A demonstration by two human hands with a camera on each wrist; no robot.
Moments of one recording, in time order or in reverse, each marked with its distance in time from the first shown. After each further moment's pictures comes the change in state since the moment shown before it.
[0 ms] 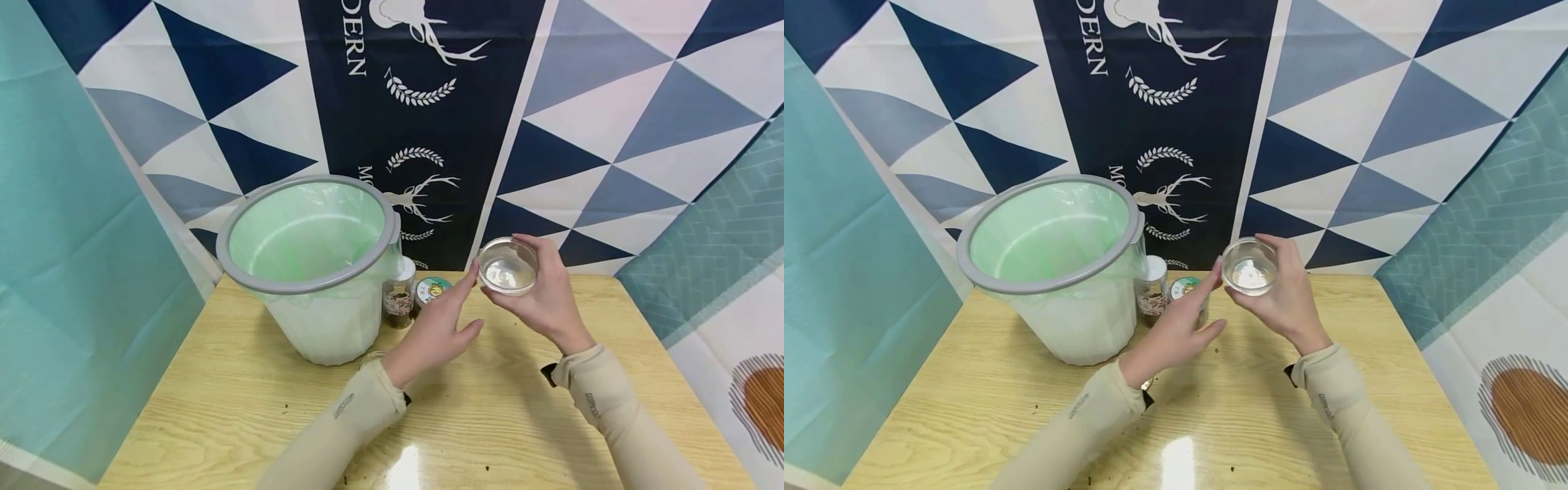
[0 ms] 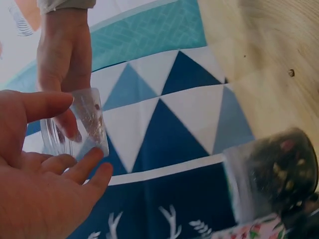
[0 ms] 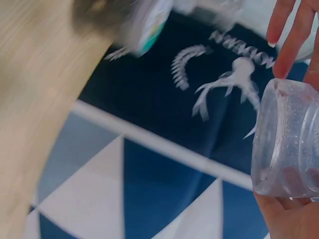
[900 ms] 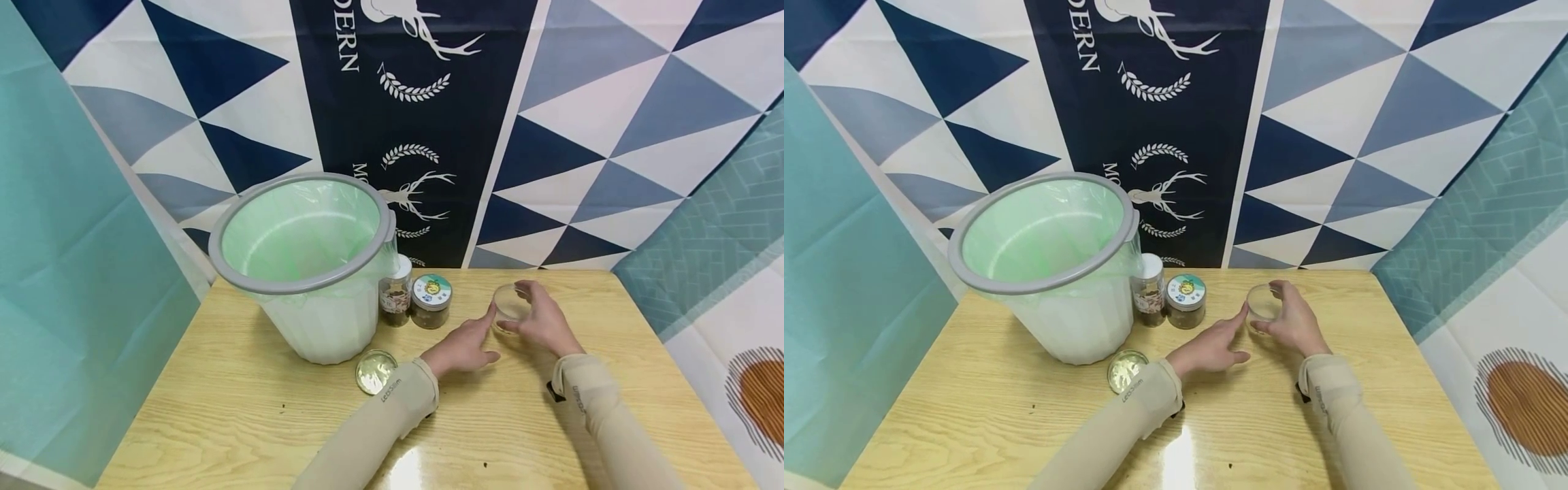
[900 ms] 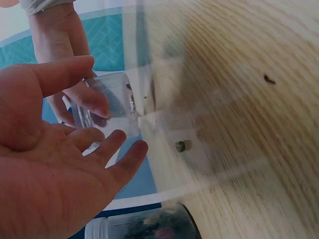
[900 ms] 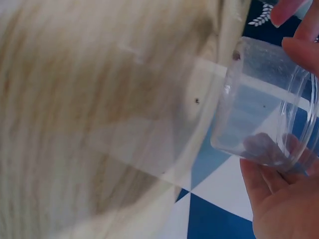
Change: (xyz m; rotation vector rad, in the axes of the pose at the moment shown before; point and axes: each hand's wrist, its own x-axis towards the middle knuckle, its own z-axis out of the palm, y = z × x) left_hand 0.032 -0.041 0.104 0.052 -0.418 -0.214; right_hand -0.049 0.122 0.026 -0.085 -0.404 0.365
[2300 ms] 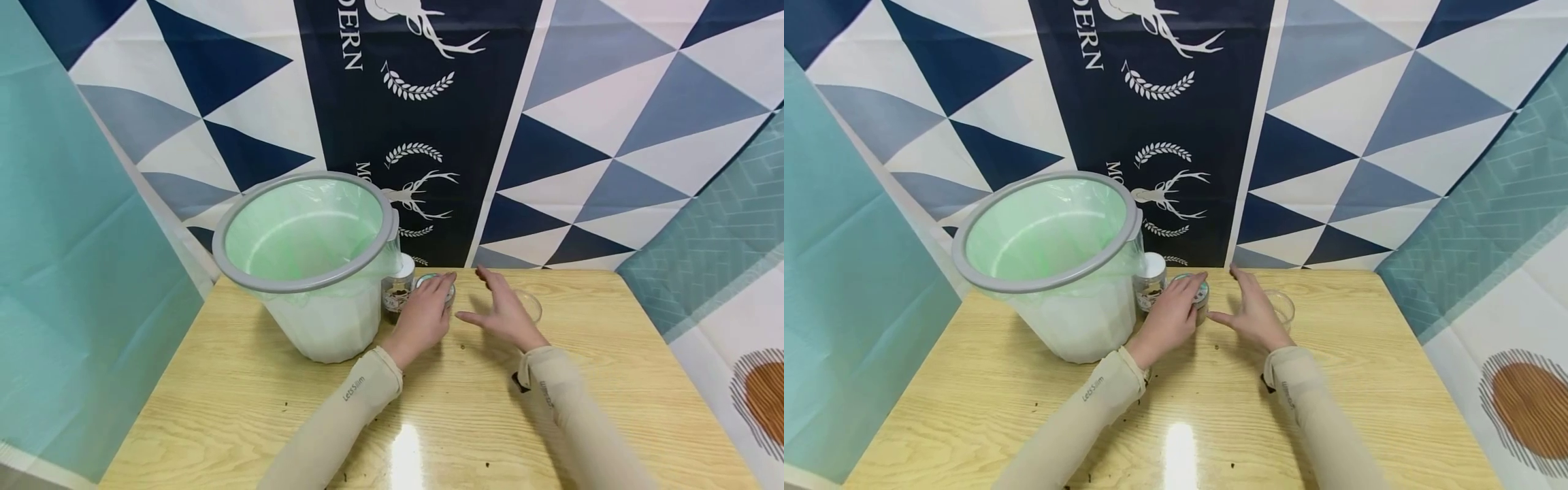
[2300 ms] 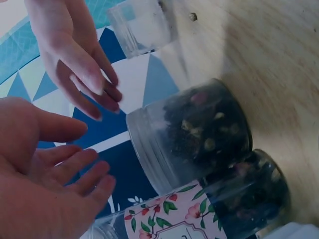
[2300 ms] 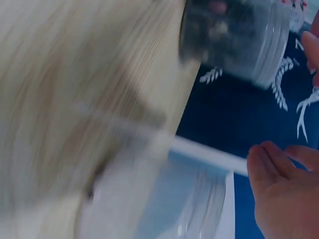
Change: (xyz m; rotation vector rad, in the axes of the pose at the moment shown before) left_hand -0.039 -0.026 -0.062 0.376 0.508 0.055; right_hand 0.016 -0.063 0.036 0.097 -0.014 -0.175
